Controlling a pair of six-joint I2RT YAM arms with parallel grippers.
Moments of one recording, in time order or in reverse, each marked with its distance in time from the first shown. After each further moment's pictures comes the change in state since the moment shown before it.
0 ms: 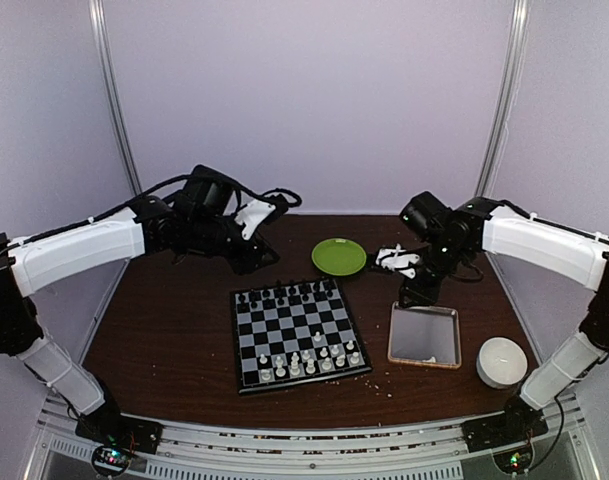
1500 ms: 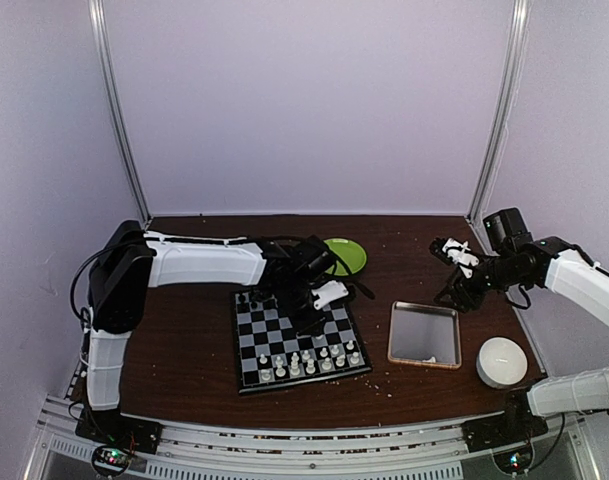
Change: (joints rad) left arm -0.204 0.599 0.314 -0.226 -0.005 -0.022; right arm -0.396 -0.420 -0.426 0.297 -0.283 -0.008
